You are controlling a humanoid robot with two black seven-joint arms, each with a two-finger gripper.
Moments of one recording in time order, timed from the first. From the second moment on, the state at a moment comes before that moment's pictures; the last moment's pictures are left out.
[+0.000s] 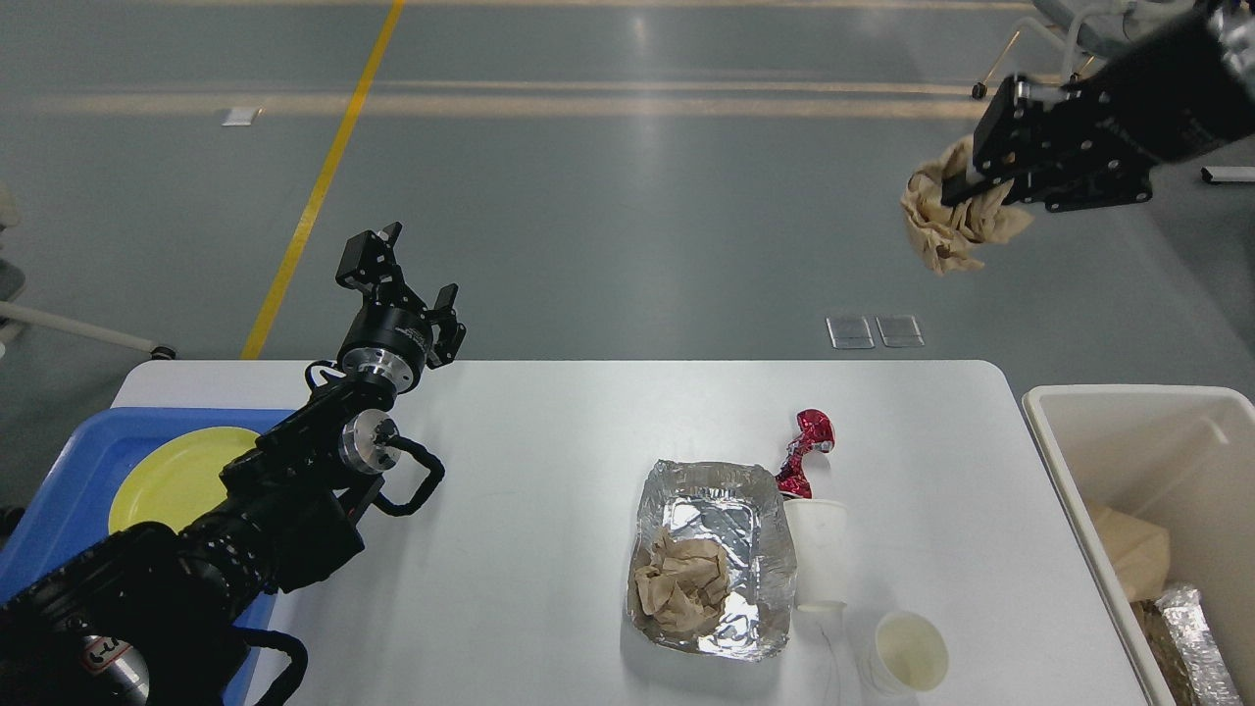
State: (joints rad) left arm -0.87 -0.03 -0.69 -0.24 0.03 -0.19 -0.46; right arm 2.24 -0.75 -0.80 1.14 -0.14 0.96 -0.17
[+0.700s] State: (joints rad) left arm -0.87 -0.03 -0.69 -0.24 0.03 -0.19 -0.46; right arm 2.21 -0.85 -0.73 1.37 -0.29 0.96 -0.23
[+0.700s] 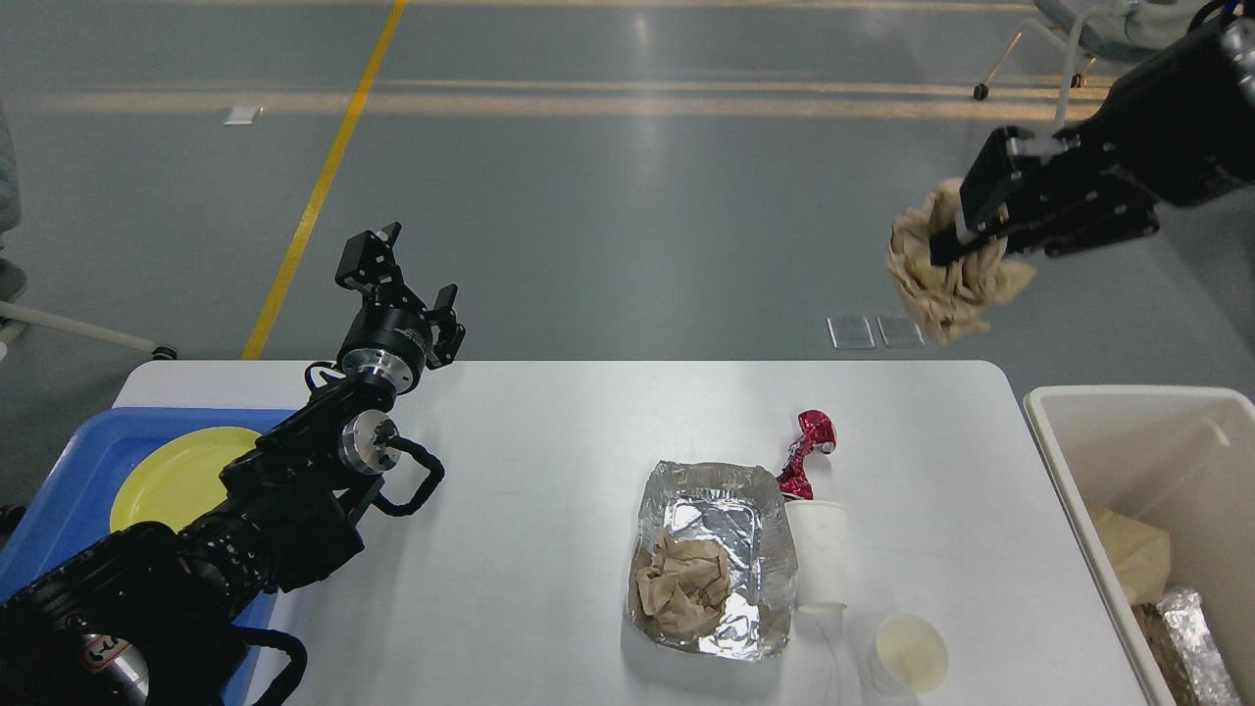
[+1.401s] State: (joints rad) left arm -0.87 -0.03 -0.69 -0.24 0.03 -0.19 -0.46; right arm 1.33 -0.58 -0.89 0.63 -0.49 0.43 -0.24
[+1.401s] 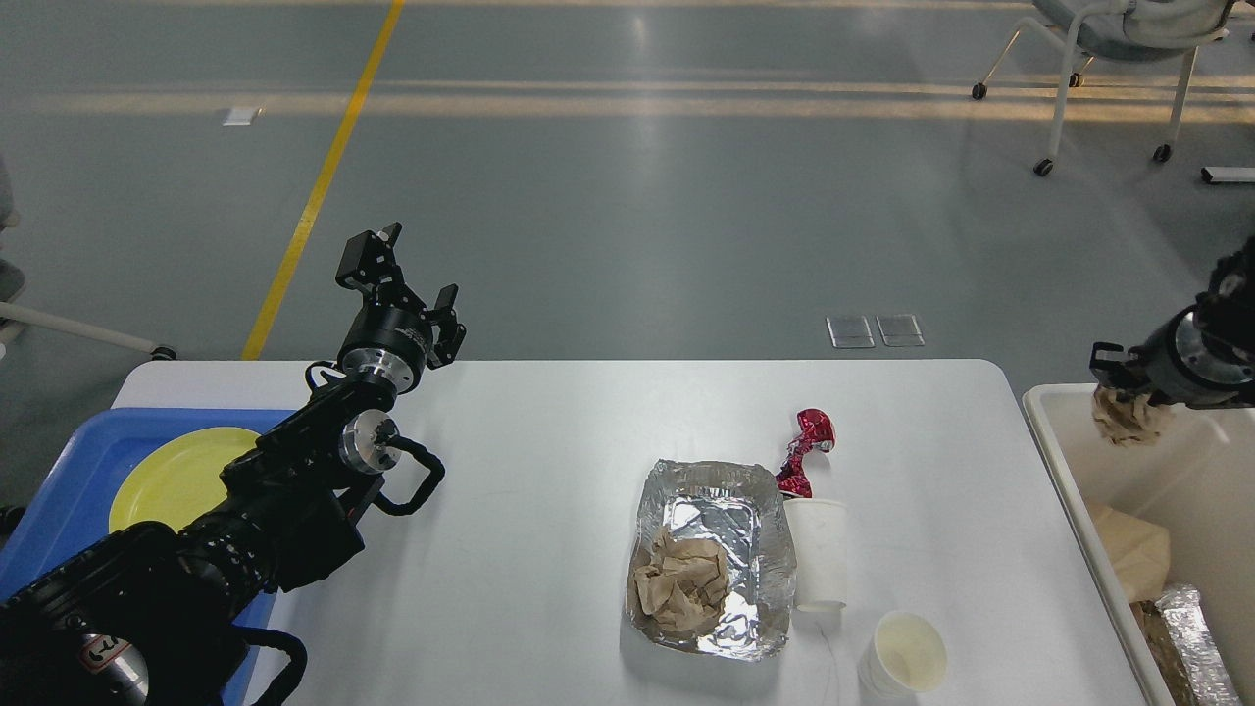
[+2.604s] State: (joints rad) left arm -0.87 -0.03 -0.69 -0.24 0.03 -0.19 -0.46; right arm 1.56 -0.51 -1.06 0.80 -0.32 0.47 -0.23
